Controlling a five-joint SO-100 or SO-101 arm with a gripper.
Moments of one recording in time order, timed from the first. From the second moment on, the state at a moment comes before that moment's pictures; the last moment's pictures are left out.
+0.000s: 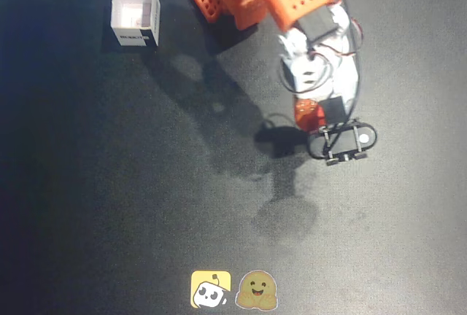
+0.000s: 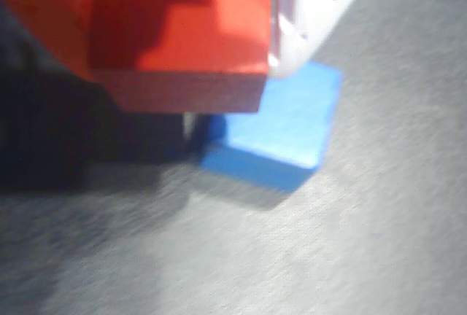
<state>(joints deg) -35.5 110.2 126.3 57.9 111.6</state>
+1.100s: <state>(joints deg) -39.2 101.5 124.1 51.6 118.7</state>
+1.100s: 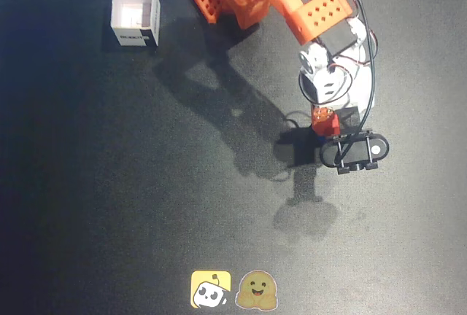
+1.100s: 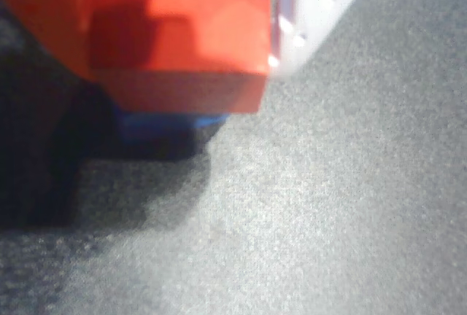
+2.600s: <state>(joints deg) -37.3 103.1 123.0 58.1 116.4</state>
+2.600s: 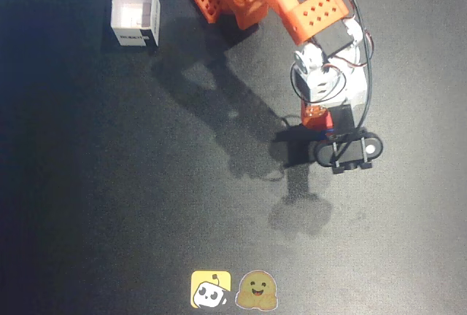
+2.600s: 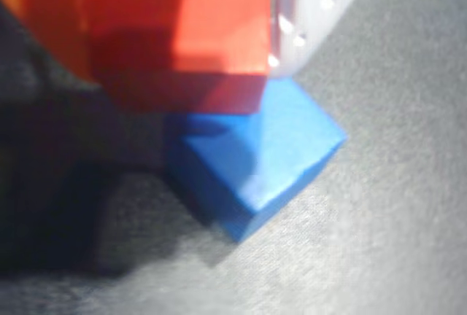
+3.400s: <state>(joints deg) -37.9 100.5 116.9 59.1 124.9</state>
